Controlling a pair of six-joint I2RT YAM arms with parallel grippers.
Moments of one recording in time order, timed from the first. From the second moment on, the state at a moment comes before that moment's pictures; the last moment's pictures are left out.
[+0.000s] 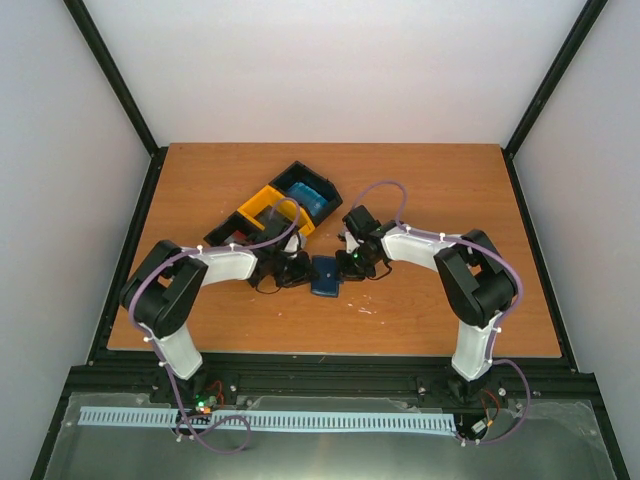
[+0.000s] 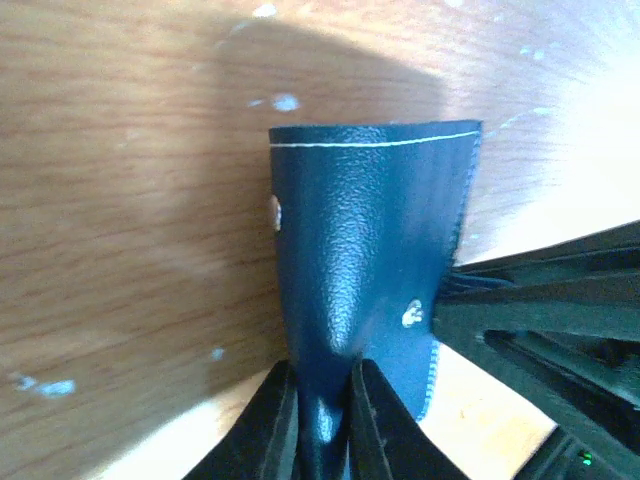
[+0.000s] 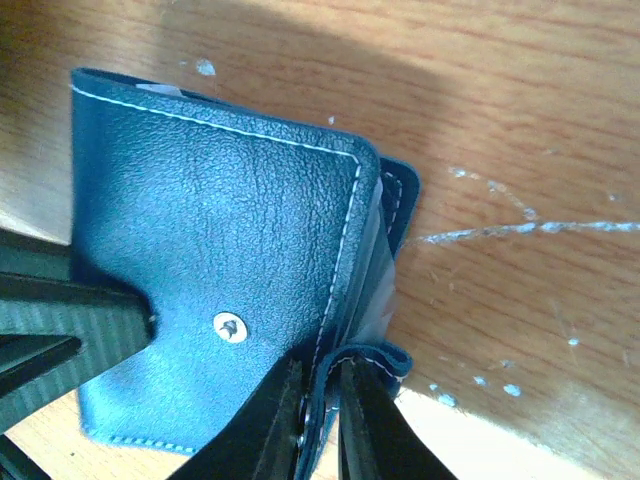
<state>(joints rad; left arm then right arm) -0.58 1.74 0.85 -0.14 0.47 -0.78 0.62 1.86 1.13 -0.51 -0.41 0.49</state>
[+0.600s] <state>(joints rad) -0.58 1.73 0.86 -0.14 0.46 -0.74 0.65 1.83 1.15 -0.58 -0.24 0.56</state>
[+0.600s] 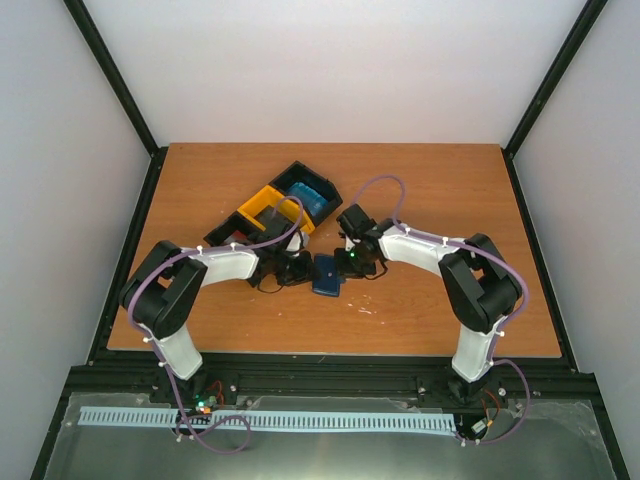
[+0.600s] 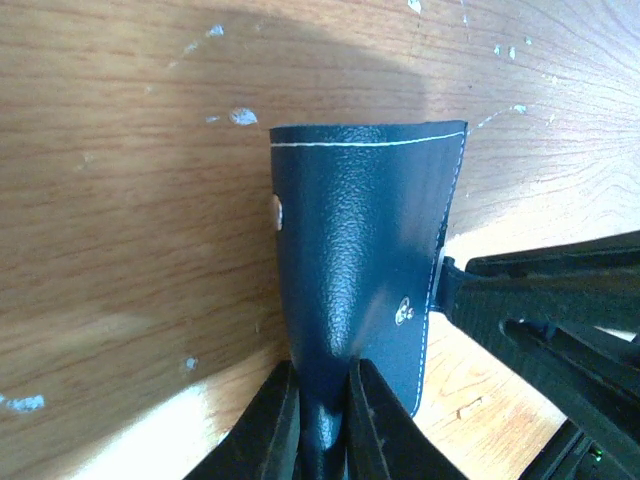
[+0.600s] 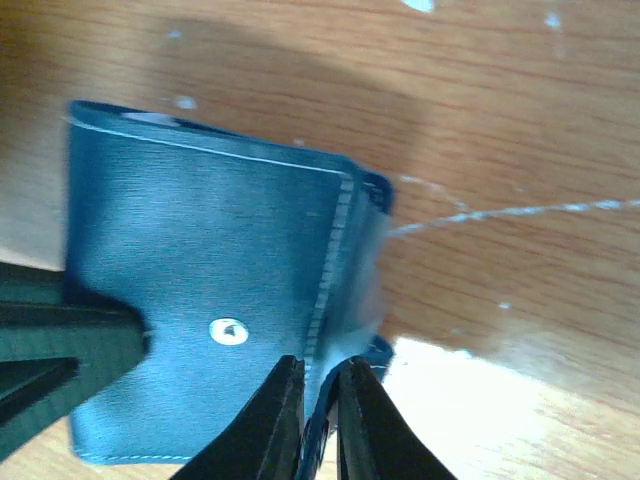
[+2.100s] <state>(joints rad) -0.58 1.73 0.86 -0.13 0.49 -0.70 0.69 1.88 1.22 -0.54 -0.20 0.63</state>
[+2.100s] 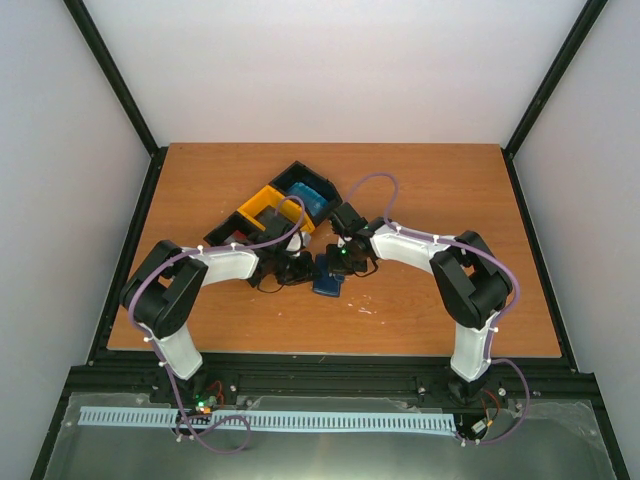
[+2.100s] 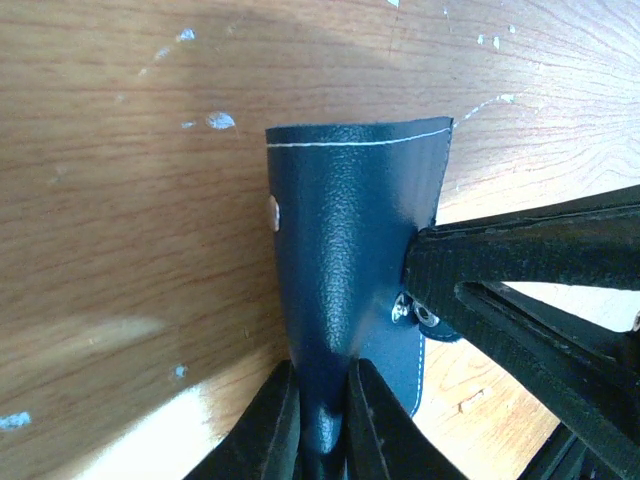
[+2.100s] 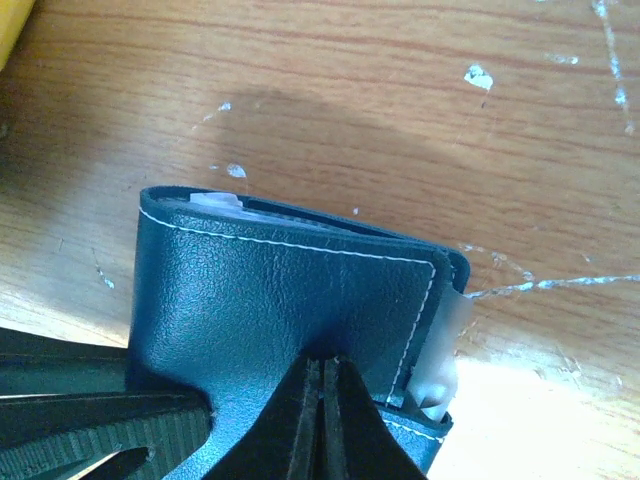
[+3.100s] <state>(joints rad) -0.58 1.75 0.86 -0.13 0.50 -0.70 0.69 1.89 1.22 -0.50 -0.23 0.62</state>
